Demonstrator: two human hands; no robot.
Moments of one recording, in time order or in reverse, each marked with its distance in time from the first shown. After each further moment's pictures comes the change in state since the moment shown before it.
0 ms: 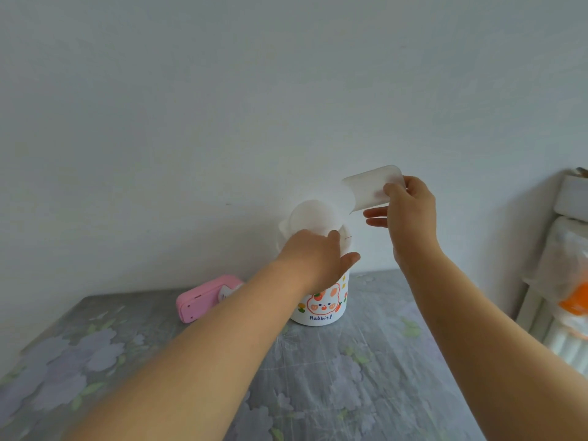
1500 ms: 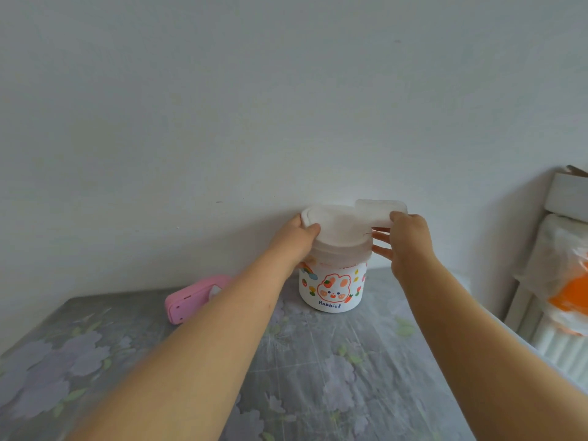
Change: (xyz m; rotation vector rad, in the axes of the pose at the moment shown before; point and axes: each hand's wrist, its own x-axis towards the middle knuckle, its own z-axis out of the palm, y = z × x) left_hand 0.022 -0.018 0.006 -1.248 -0.014 -0.588; right_hand 0.011 0.038 -0.015 0.061 0.046 0.363
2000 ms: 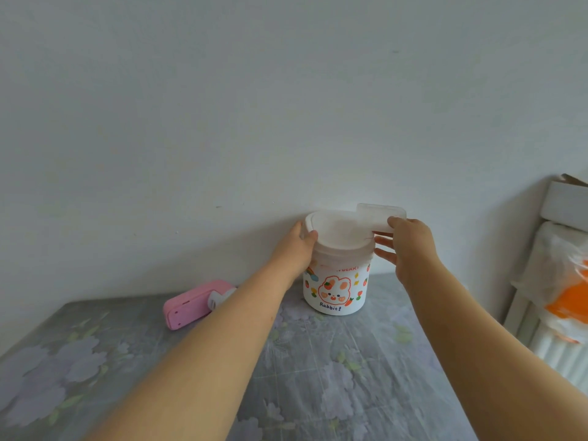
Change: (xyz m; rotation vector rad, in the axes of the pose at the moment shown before) left_hand 0.015 -0.017 0.008 0.021 -0.025 0.022; right_hand 0.005 -0.004 -0.005 -0.005 0.003 0.008
